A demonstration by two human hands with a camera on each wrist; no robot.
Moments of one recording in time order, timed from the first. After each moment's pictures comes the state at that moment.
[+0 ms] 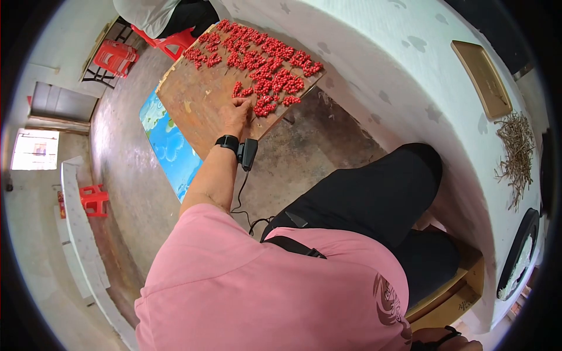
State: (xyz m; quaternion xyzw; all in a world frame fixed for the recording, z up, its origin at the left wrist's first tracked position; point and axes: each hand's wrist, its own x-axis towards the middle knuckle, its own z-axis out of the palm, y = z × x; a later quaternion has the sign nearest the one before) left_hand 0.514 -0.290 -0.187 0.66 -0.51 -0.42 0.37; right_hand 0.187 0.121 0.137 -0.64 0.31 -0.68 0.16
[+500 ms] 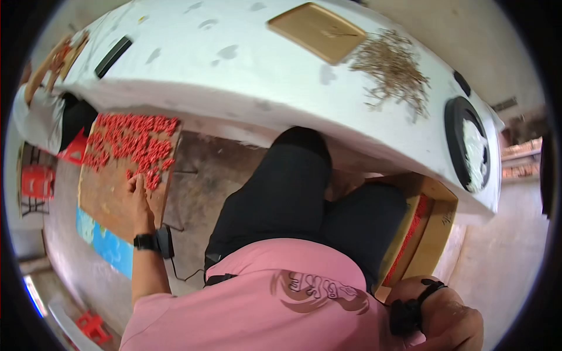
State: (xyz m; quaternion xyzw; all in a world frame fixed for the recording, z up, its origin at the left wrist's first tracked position) left_hand 0.462 -0.244 -0.116 0.54 -0.52 -0.51 0.43; right_hand 0.178 0.187 0.196 -0.65 0.45 -0.61 0.01
